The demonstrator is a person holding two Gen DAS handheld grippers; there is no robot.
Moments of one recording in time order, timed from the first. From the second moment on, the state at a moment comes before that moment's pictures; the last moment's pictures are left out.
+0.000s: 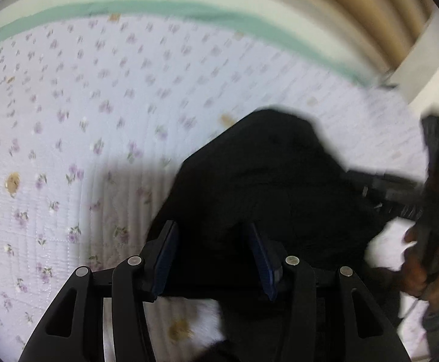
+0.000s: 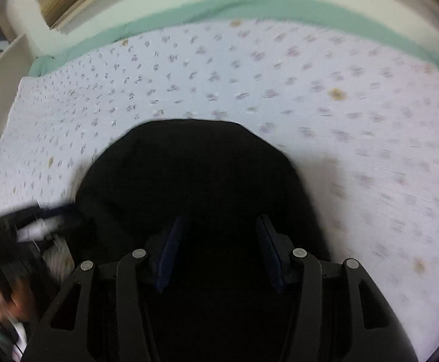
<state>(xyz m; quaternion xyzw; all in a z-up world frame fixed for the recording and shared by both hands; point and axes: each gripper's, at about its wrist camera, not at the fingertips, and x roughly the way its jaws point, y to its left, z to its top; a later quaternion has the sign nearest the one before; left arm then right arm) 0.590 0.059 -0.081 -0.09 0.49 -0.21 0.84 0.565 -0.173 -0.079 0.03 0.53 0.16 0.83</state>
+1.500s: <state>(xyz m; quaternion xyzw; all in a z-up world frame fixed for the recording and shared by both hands) 0.542 0.043 -0.005 -0.02 0.46 -0.34 0.82 0.506 -0.186 -0.016 0.00 0.45 0.30 0.84</state>
